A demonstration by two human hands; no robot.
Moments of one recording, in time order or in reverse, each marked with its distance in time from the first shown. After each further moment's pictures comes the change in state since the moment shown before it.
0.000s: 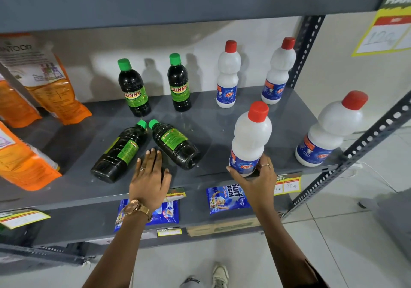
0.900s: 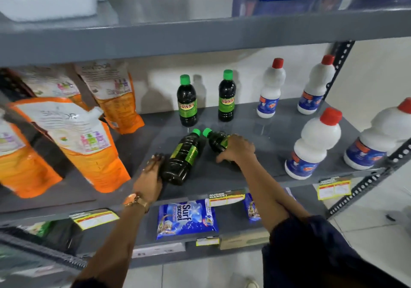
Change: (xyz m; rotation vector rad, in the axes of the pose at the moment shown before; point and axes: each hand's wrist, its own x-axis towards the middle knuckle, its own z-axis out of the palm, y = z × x) left_hand 0.020 -0.189 -0.060 -0.359 -0.043 -0.041; right_hand 0.044 -0.183 0.175 -0.807 -0.585 0.111
